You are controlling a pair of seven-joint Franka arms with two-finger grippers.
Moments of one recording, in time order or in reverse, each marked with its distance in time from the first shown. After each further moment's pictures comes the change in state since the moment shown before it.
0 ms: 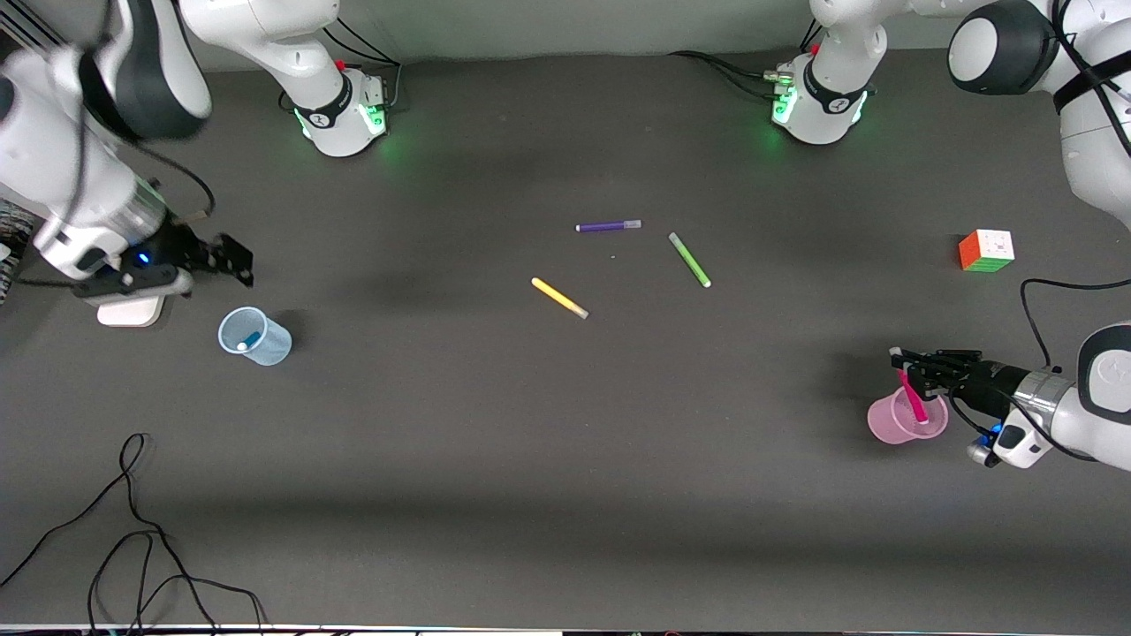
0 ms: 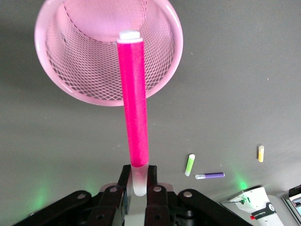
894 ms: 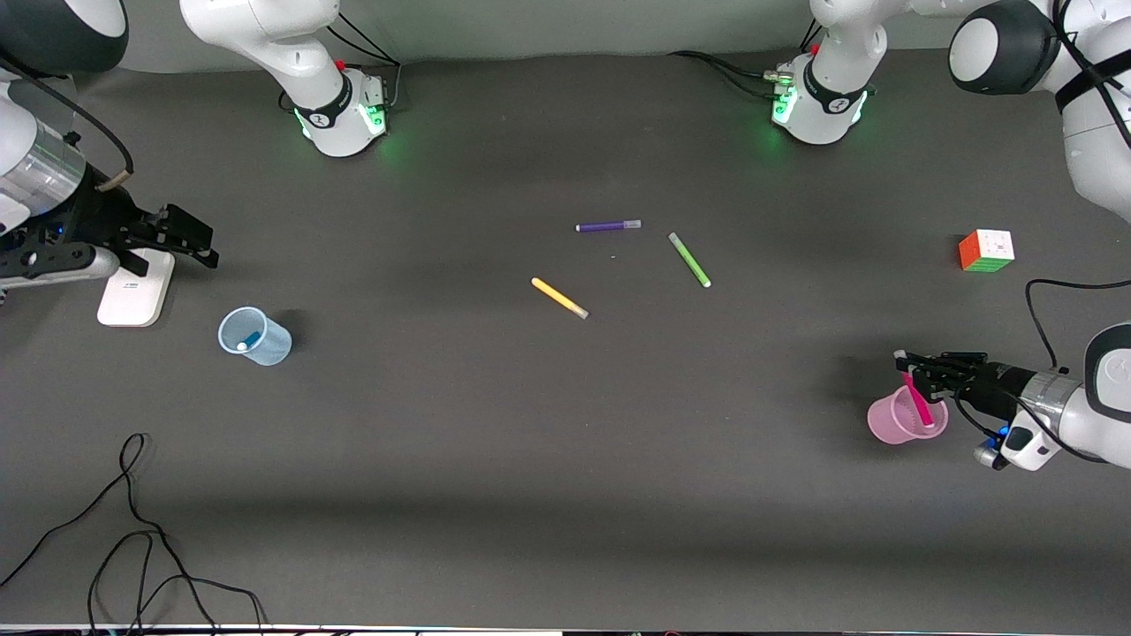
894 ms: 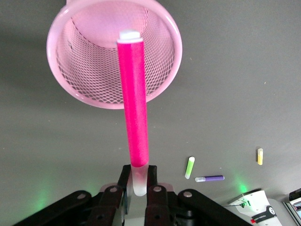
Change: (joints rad) left arm 0.002 0.000 0.001 0.013 0.004 0.003 0.000; right arm -0.003 0.130 0.024 0.360 0.063 -0.238 0.078
